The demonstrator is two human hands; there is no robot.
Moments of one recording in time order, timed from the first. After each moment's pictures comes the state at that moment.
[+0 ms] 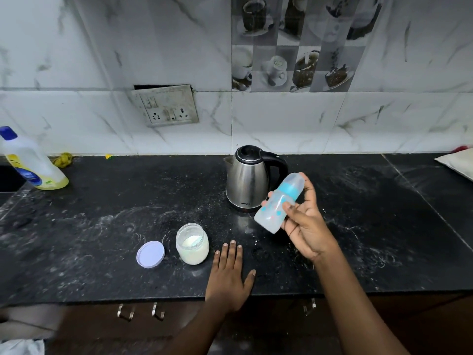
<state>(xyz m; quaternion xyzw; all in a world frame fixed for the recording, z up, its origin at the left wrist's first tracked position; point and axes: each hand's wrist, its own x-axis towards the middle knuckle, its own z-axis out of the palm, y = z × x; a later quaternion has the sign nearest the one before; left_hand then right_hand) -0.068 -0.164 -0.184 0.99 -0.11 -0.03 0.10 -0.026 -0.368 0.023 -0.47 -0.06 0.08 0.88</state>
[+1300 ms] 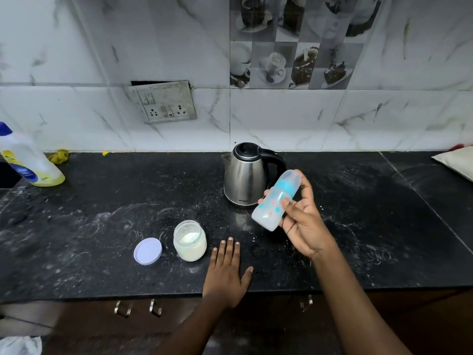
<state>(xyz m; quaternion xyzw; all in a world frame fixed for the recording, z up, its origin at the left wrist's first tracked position) -0.068 -0.163 -0.185 0.99 -0.11 -0.02 0.11 -0.030 -0.368 0.027 -0.48 -0.07 0.10 0.87</state>
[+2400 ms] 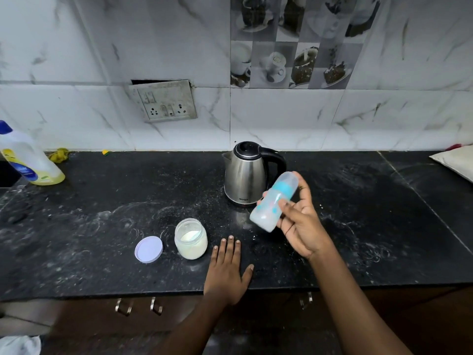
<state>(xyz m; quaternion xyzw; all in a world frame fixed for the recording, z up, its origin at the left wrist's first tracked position) -0.069 -0.162 -0.180 0.99 -0.11 -0.02 0.10 -0.035 -0.361 0.024 -0.48 -0.04 0.08 0.87</state>
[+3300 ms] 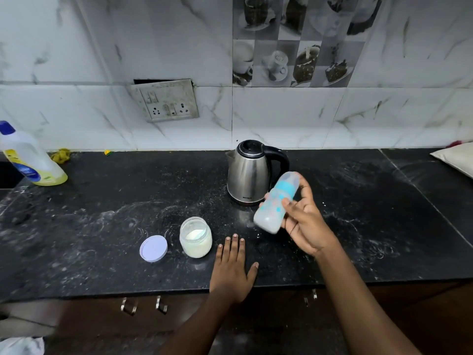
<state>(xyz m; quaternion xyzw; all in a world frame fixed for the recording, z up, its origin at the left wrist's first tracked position) -0.069 -0.163 -0.178 0.99 -0.11 -0.04 0.10 -0.035 -0.358 0.021 -0.49 -0.04 0.08 0.86</state>
